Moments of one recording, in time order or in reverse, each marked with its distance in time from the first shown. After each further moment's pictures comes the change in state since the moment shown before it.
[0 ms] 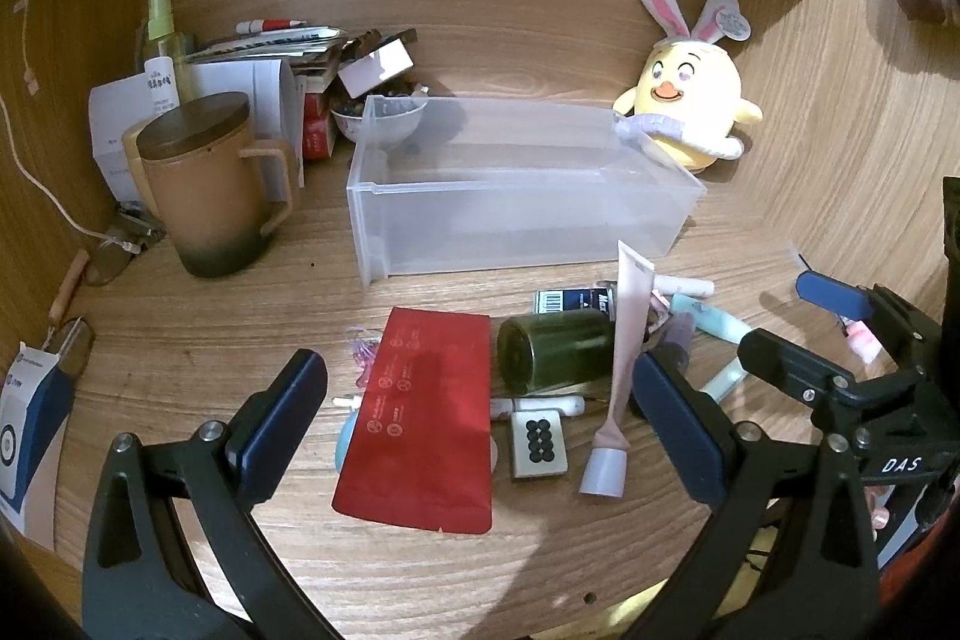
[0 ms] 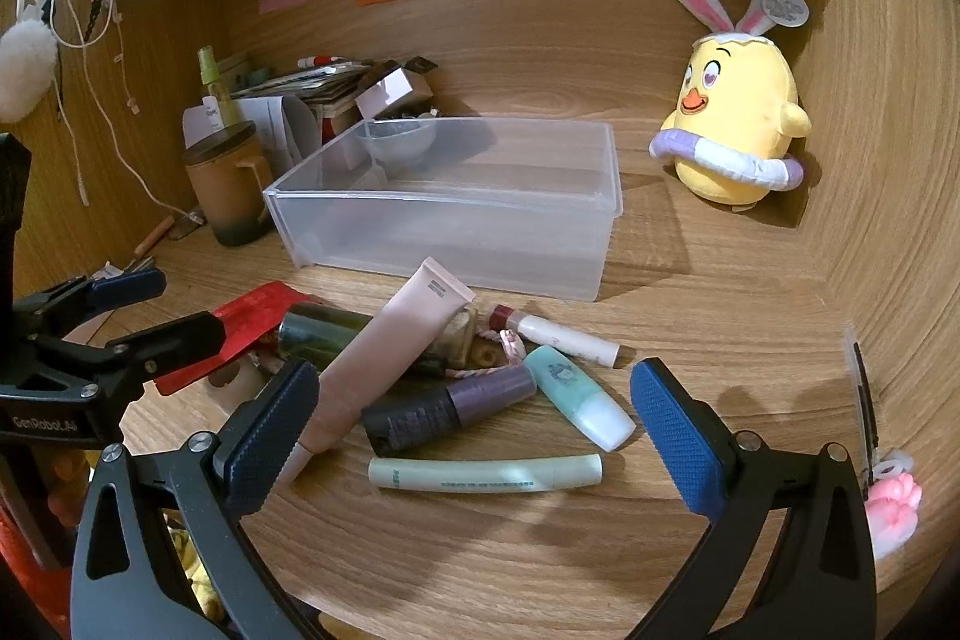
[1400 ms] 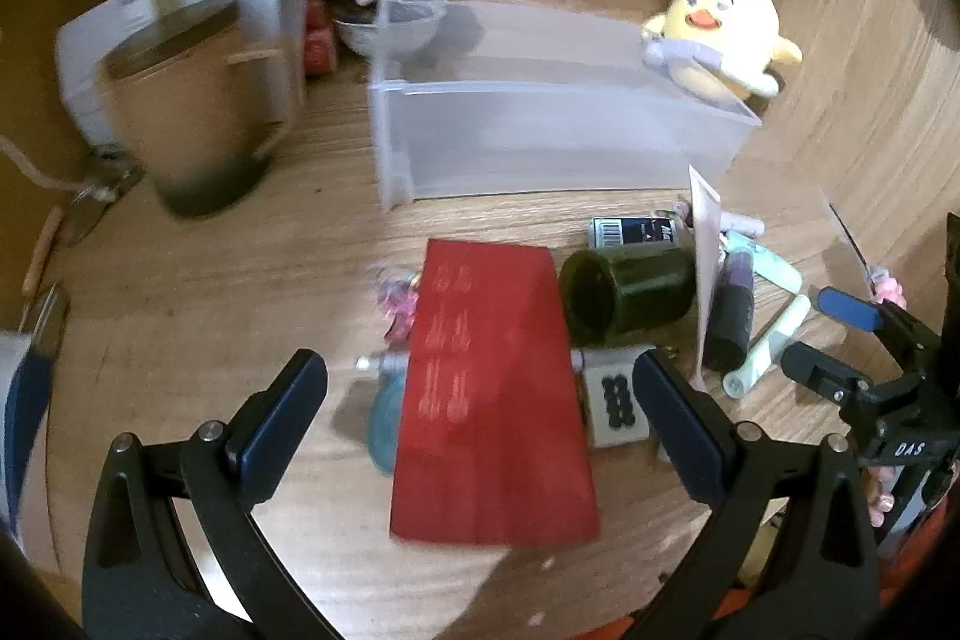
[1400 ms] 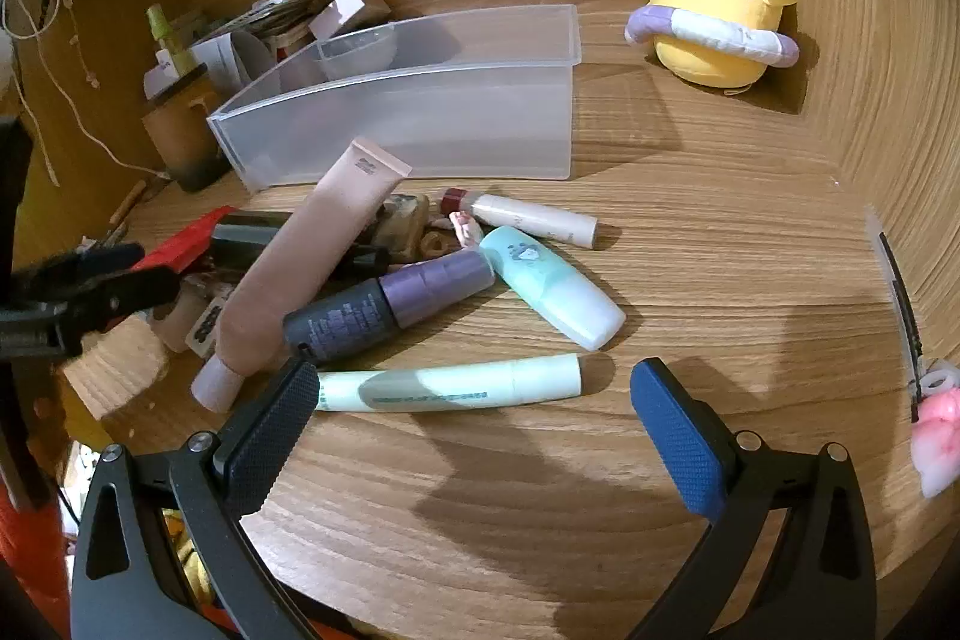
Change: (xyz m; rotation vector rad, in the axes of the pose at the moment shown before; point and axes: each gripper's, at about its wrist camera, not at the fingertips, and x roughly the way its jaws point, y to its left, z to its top) left arm 0.047 0.028 -0.002 0.011 0.210 -0.024; right arm 0.034 -0.030 -0.037 0.091 0.162 0.004
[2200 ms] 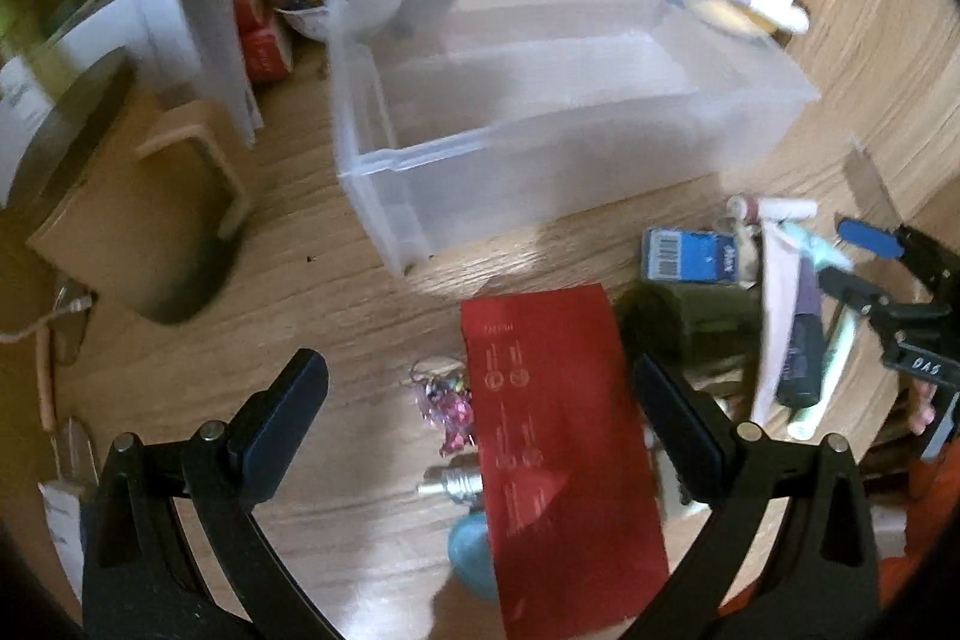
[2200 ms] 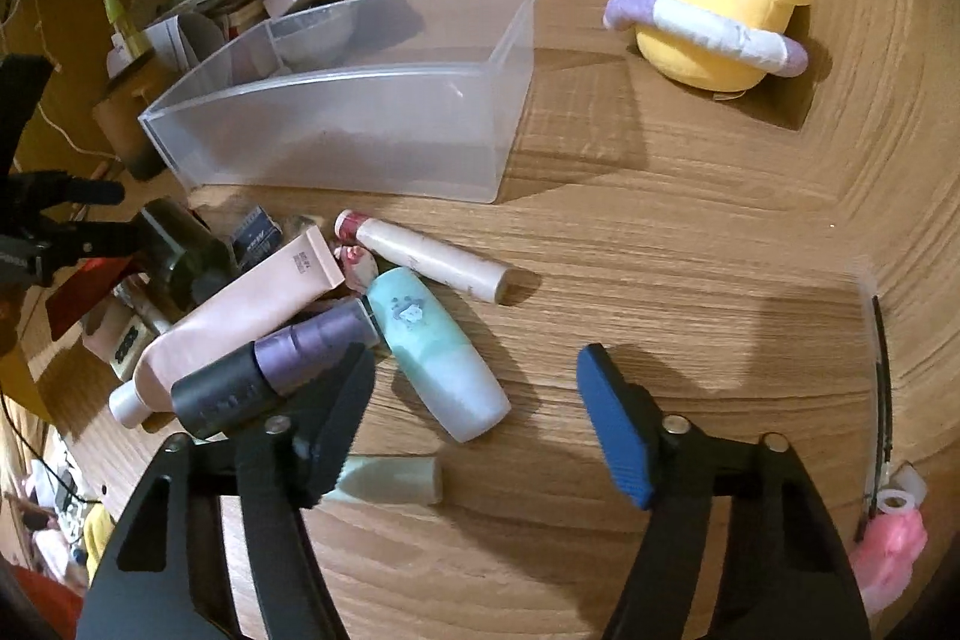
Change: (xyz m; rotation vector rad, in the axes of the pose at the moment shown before) left arm 0.051 0.006 0.061 0.158 0.224 0.020; right arm 0.026 -0.038 0.035 -0.064 0.088 -0.030
